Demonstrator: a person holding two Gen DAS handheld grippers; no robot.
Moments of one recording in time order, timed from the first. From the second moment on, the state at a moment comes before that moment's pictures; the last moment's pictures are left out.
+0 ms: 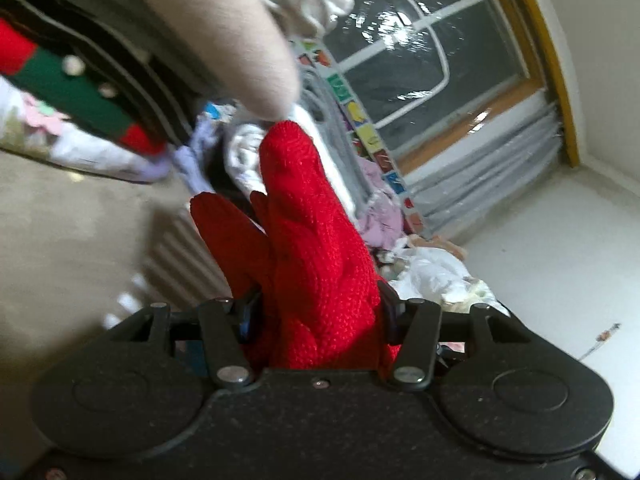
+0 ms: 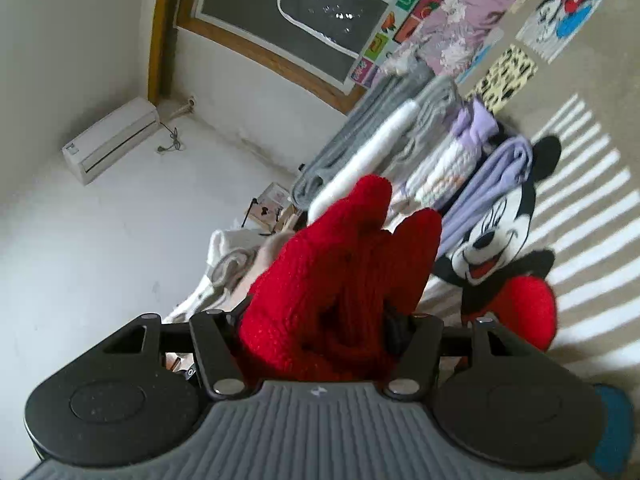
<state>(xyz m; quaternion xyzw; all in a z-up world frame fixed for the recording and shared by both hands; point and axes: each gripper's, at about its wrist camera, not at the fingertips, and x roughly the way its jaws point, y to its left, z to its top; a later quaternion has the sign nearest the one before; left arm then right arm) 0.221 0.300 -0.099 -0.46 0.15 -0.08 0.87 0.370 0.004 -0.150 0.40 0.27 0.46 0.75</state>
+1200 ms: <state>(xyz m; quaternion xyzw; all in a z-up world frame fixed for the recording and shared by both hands) -0.011 0.510 -0.015 -0.46 0.01 0.23 0.86 0.249 0.350 -0.003 0.30 0.36 0.68 0.56</state>
